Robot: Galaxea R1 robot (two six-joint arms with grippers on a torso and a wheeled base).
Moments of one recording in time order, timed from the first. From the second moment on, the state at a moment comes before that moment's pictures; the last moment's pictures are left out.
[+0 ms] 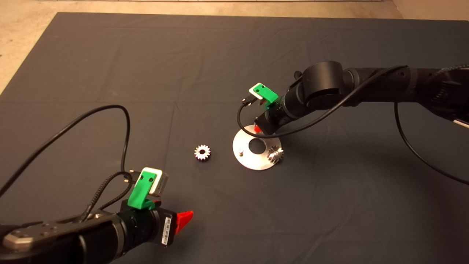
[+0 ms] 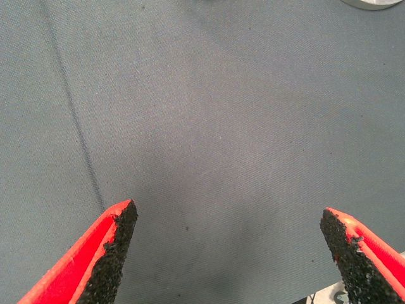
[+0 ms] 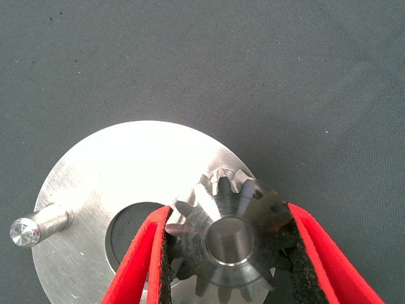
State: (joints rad) left arm 0.06 2.15 -0.28 1.19 1.47 -1.57; right arm 0.31 2.68 -1.17 -0.57 -1.25 0.85
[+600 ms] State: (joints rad) left arm 0.06 2.15 -0.28 1.19 1.47 -1.57; right arm 0.31 2.68 -1.17 -0.57 -1.25 0.85
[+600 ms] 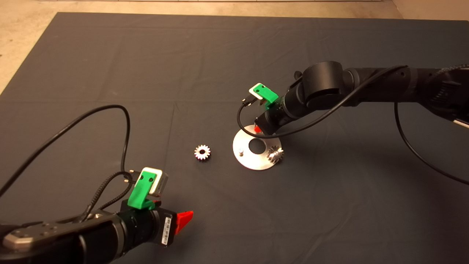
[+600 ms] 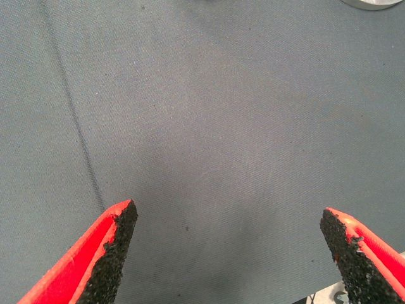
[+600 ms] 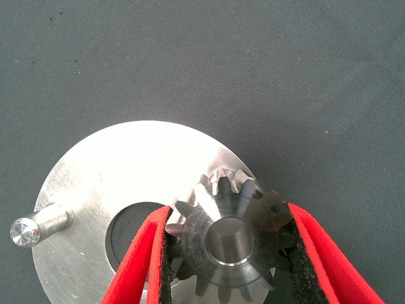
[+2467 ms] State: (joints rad) left arm 0.05 2.14 -0.28 1.19 1.47 -1.57; right arm 0.31 2.68 -1.19 -0.55 -1.21 0.85
